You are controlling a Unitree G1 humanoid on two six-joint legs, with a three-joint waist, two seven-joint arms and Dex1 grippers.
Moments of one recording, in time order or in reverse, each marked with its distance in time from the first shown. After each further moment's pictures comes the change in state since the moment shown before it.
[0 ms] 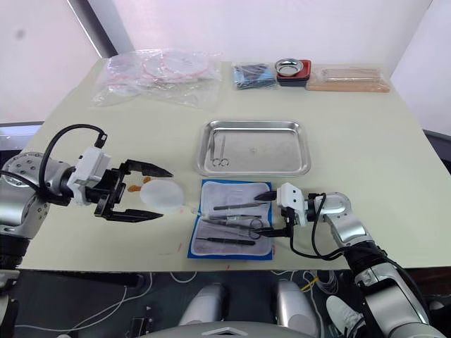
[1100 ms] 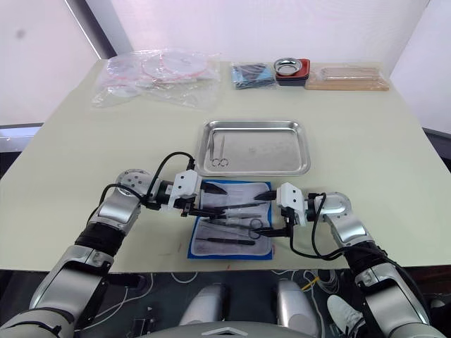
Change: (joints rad) left arm -0.178 -0.464 -0.198 0.337 0.488 -0.190 0.180; right arm -0.001 -0.002 0.002 -0.005 0.000 0.002 -0.005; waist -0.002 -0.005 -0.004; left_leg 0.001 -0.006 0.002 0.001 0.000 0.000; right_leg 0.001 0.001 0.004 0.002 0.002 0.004
